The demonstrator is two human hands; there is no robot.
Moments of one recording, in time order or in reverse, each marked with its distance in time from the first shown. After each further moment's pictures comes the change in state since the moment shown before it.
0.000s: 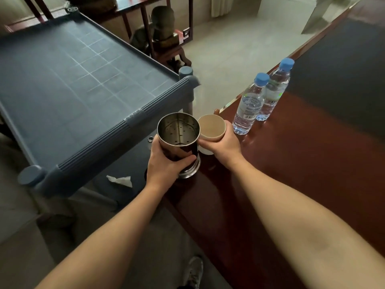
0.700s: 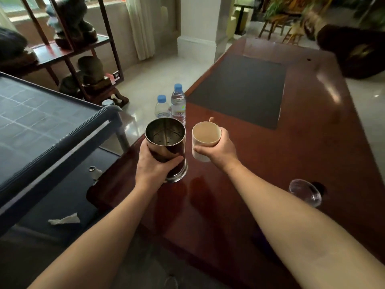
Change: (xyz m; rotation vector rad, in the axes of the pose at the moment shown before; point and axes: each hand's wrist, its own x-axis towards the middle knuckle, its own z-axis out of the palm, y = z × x) left_hand -0.098 0.106 0.085 -0.096 -0.231 0.277; right_hand -0.130 -0.020 -0.204 -0.078 0.355 0.023
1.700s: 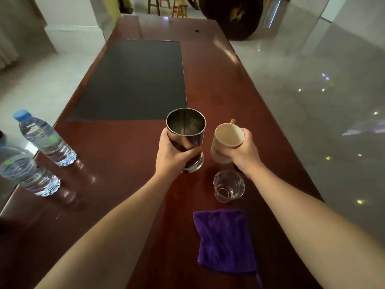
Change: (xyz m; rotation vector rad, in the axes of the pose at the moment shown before) left_hand 0.006 0.066 0.314 -0.126 -0.606 0.124; right_hand -0.011 0.143 -0.254 0.012 0.526 0.370
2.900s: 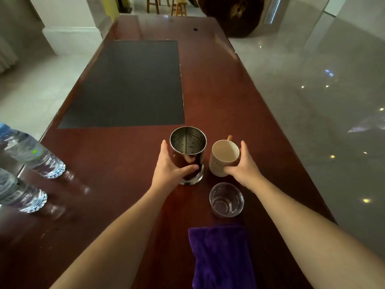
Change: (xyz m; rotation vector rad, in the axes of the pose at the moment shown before) left_hand 0.017 -0.032 0.018 0.161 -0.190 -0.160; right_hand 0.031 0.049 -0.007 -0.217 -0.165 0.146
